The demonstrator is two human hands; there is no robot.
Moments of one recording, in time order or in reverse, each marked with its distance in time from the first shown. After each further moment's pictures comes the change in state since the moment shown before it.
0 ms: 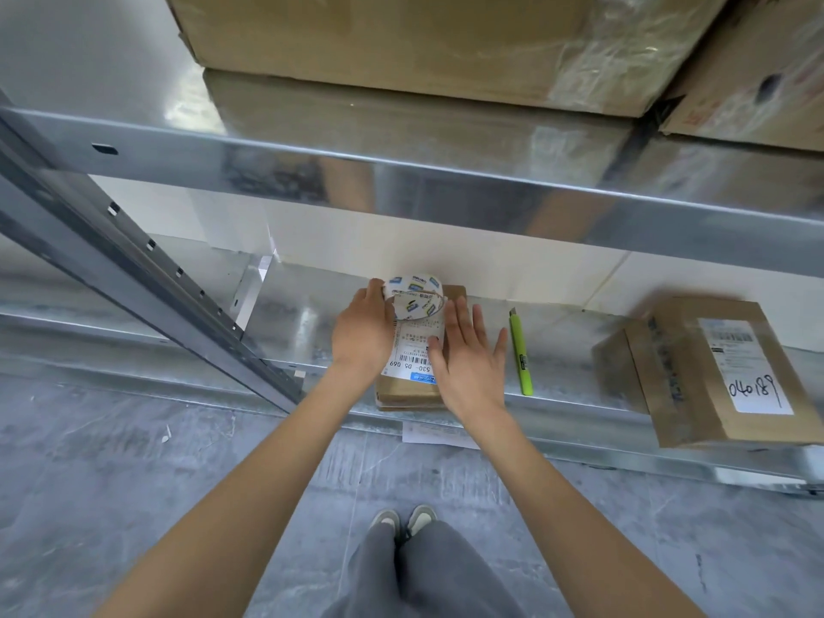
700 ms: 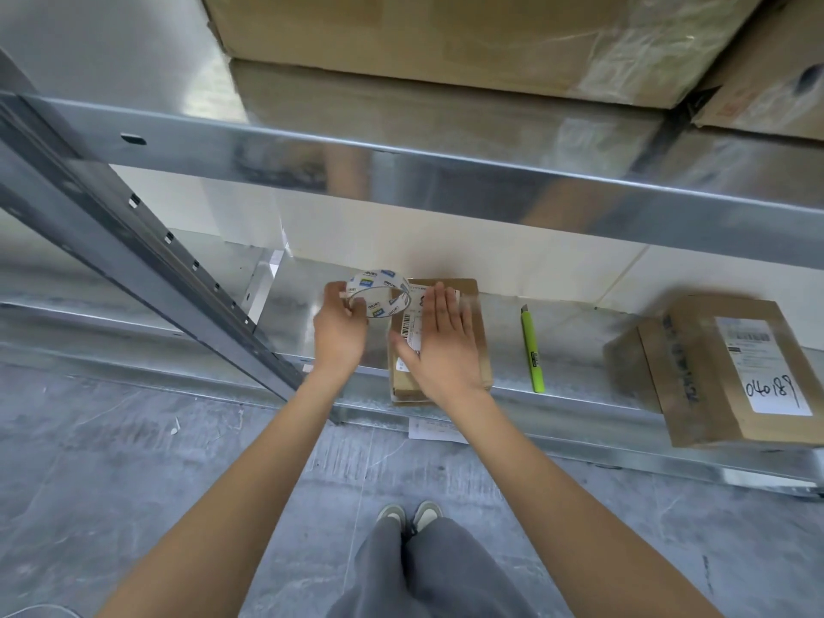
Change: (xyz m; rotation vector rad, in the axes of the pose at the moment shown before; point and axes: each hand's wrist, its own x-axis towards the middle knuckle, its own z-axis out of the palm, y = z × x) left_hand 0.003 -0.049 -0.004 -0.574 0.143 -0.243; right_hand 0.013 -0.045 0.000 -0.048 -0.063 -0.135
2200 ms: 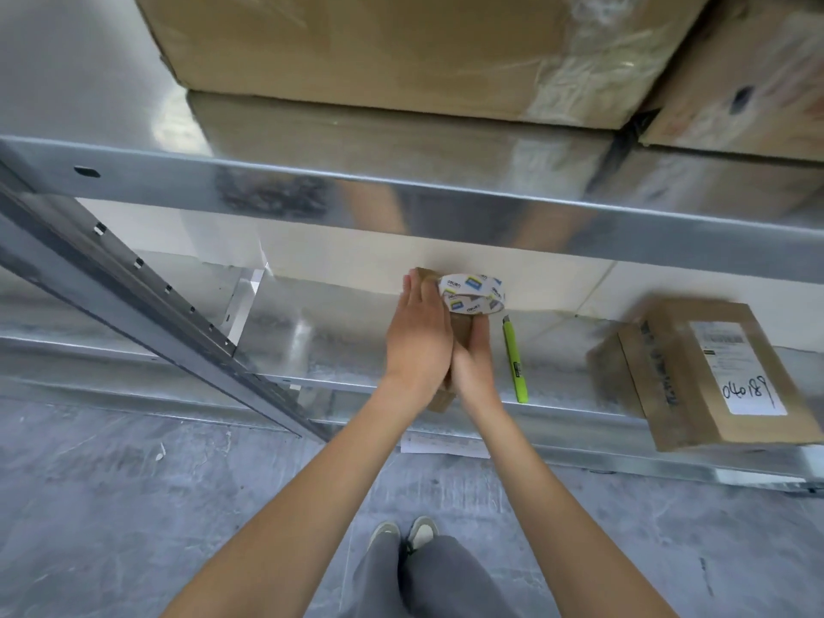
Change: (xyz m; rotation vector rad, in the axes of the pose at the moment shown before) left_hand -0.051 0.083 0.074 0.468 -0.174 0.351; right_hand -0.006 0.031 -0.027 1.298 0.229 0.394
